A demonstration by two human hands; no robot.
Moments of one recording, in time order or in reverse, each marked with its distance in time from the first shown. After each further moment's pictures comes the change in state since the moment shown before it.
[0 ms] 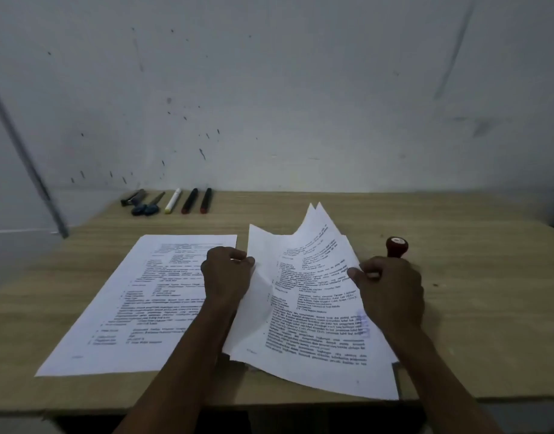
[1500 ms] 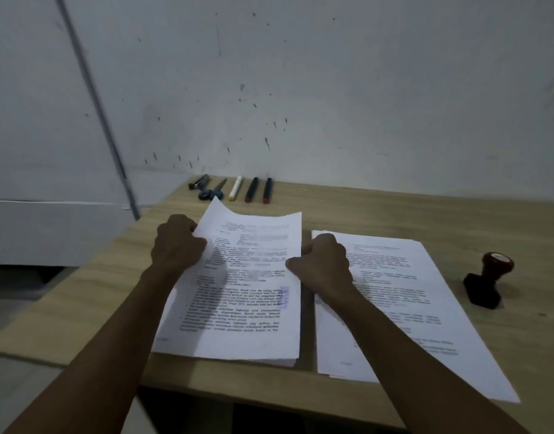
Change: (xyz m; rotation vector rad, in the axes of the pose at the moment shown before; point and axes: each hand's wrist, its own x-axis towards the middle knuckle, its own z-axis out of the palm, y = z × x) left_hand 0.109 -0.064 -0.153 0.458 0.036 0.058; right_hand -0.029 -0.137 0.129 0.094 -0.546 -0.002
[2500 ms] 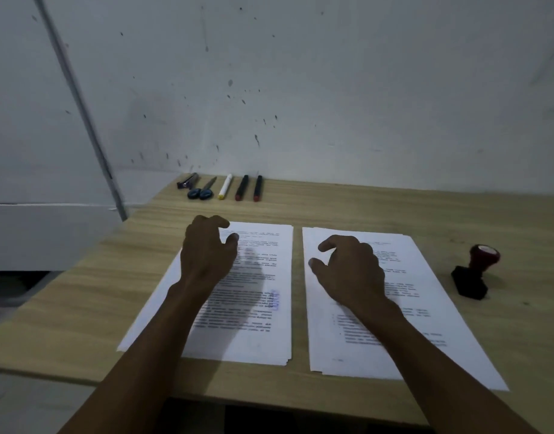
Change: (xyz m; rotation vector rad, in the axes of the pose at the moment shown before) left_hand -0.033 0.029 0.031 -0.096 0.108 0.249; right_hand -0.006 0.035 -0.025 -0.260 0.183 -0.140
